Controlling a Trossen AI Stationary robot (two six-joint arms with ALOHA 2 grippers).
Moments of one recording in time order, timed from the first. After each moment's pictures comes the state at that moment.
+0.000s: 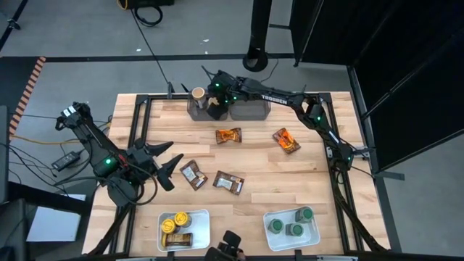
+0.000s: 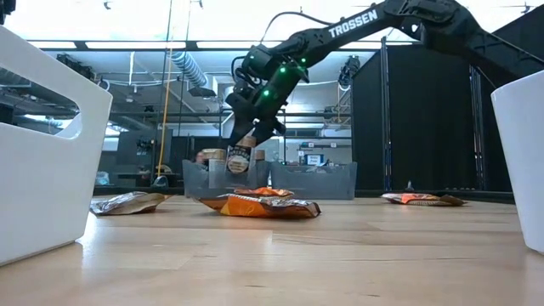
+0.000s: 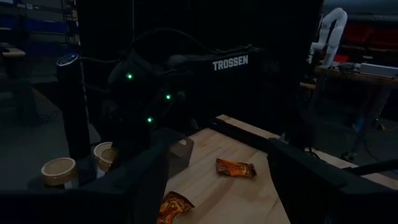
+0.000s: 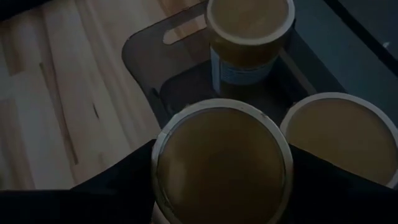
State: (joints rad) left arm -0.84 1.02 0.94 -0.38 -1.51 -0.64; right arm -0.46 2.35 2.15 -0.71 -0.07 0.08
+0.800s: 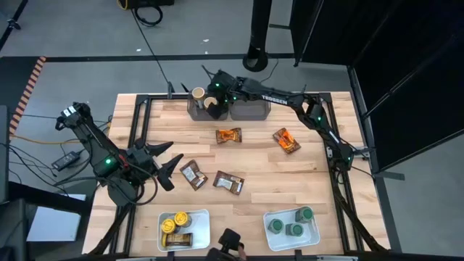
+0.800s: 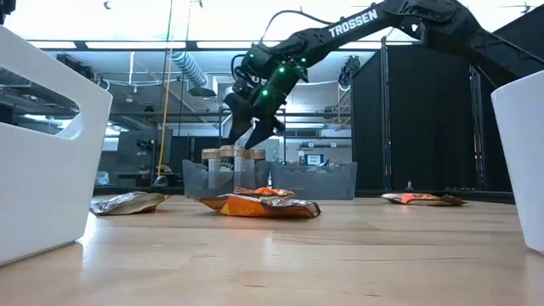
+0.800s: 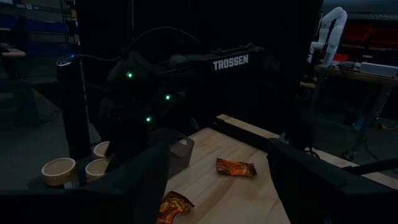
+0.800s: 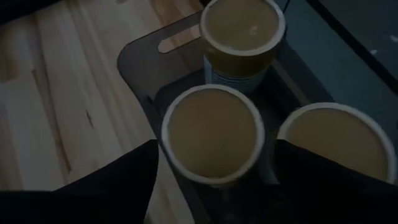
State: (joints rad) left arm -0.84 1.02 0.94 -0.39 -1.51 -0.64; right arm -0.45 2.34 2.14 -0.67 -0.04 0.08
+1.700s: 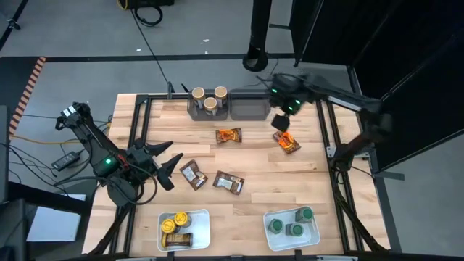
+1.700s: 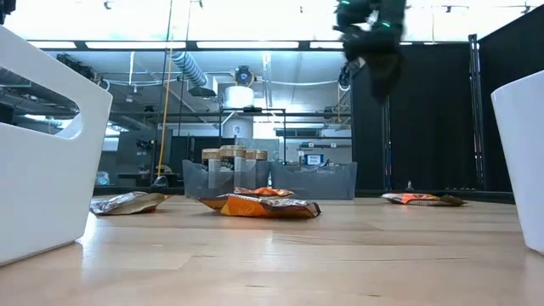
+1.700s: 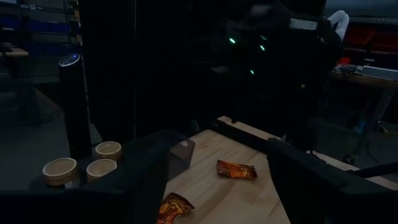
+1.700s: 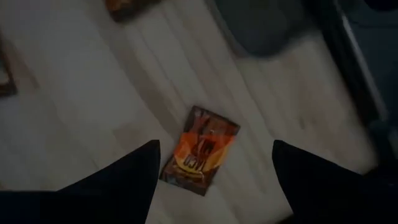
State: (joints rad) left arm -0.84 1.02 0.94 -0.38 -1.52 -0.64; right arm -0.48 1.58 1.58 -1.36 0.04 0.04
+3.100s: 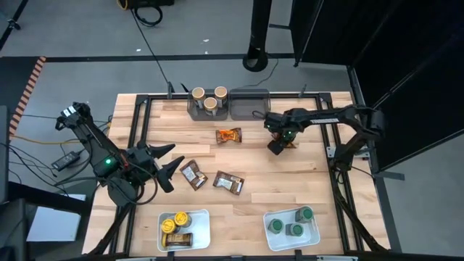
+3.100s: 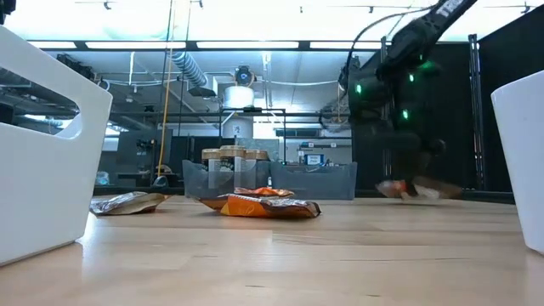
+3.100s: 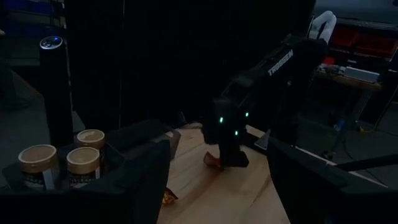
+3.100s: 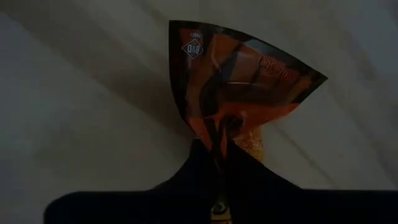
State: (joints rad) left arm -0.84 1.02 0.94 -0.39 -1.46 -0.71; right arm -0.39 1.62 0.90 -0.83 0.05 0.44
